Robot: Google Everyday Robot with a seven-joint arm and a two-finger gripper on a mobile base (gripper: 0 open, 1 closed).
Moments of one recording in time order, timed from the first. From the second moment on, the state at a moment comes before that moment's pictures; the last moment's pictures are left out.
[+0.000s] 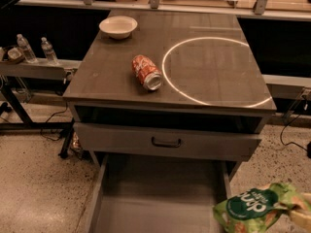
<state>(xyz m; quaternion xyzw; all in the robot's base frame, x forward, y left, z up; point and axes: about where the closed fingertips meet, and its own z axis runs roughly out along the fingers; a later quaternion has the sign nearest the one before) 0.301 -0.340 0.747 -0.25 0.85 0.18 0.42</state>
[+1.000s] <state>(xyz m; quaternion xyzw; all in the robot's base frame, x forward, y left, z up) 0.297 -0.308 0.711 -0.24 0.86 0.20 0.41</state>
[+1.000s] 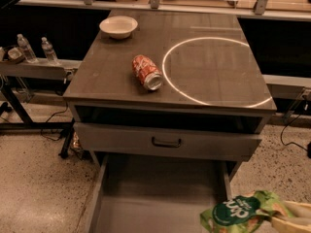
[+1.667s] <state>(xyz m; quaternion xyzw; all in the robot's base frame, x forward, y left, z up) 0.349 -0.195 0.591 -0.21 0.85 0.26 0.40</state>
